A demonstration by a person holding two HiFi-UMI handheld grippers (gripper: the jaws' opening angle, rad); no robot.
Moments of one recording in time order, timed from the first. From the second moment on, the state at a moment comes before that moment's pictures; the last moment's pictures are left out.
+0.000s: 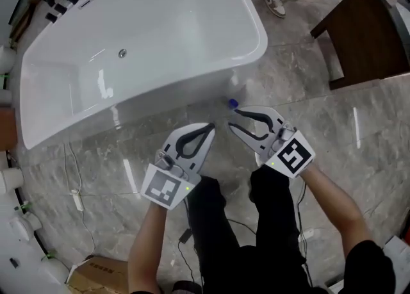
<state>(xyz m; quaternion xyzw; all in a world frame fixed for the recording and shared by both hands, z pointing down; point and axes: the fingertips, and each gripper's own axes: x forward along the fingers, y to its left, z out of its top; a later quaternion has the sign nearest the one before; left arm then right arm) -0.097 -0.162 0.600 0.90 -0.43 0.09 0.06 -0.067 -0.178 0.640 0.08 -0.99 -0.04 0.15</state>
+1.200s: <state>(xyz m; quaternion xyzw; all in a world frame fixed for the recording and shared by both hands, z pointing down) -0.069 -0.050 0.198 0.85 -0.51 -0.02 0.08 0.012 -0.080 0.228 0.18 -0.98 0.05 0.05</state>
